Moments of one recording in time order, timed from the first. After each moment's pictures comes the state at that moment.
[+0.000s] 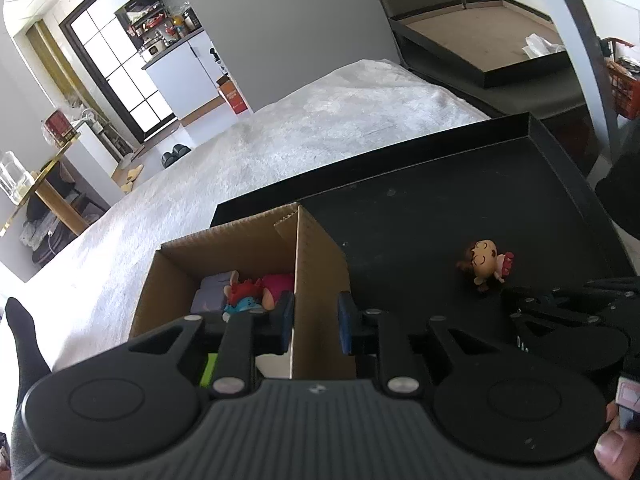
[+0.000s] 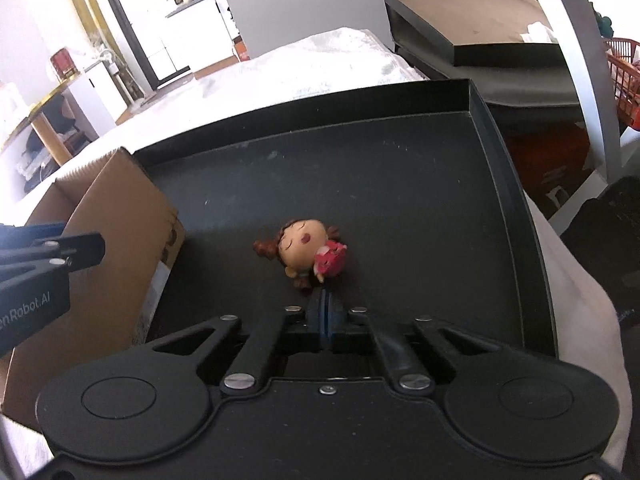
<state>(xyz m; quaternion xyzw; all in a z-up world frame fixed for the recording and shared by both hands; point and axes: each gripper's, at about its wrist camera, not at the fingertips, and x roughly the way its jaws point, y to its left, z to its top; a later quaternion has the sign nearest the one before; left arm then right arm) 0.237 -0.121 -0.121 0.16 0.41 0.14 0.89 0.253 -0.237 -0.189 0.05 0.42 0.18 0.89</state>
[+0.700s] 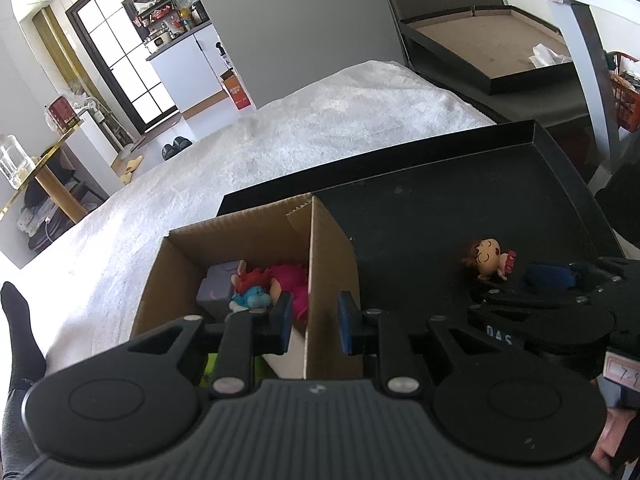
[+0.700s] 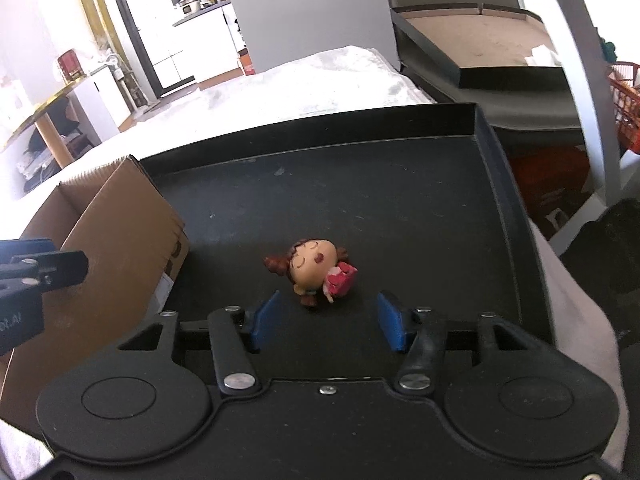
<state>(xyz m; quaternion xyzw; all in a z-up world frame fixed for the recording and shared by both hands) 0.232 -0.109 -0.121 0.13 0.41 0.14 0.89 0.260 -0.227 -0.188 0.05 0.39 0.19 0.90</state>
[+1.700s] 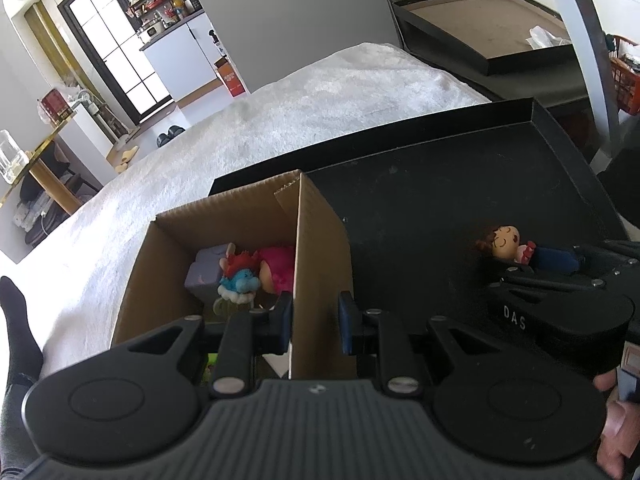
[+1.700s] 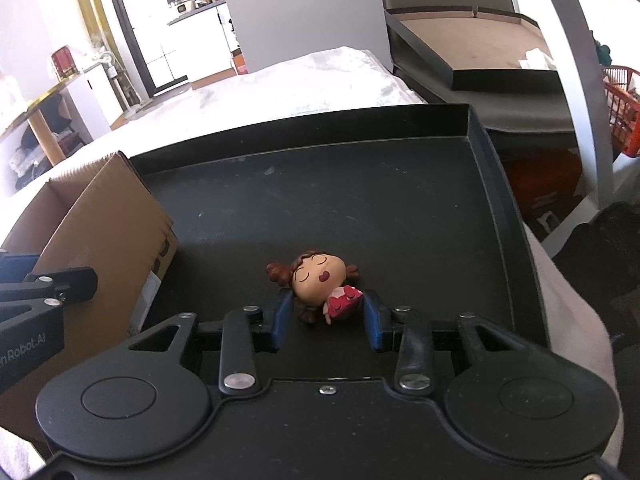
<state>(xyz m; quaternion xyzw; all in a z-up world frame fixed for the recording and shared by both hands) 0.229 -0.110 -0.129 0.13 0.43 0.14 0.88 0.251 -0.230 -0.185 0.03 0.39 0.17 0.90</state>
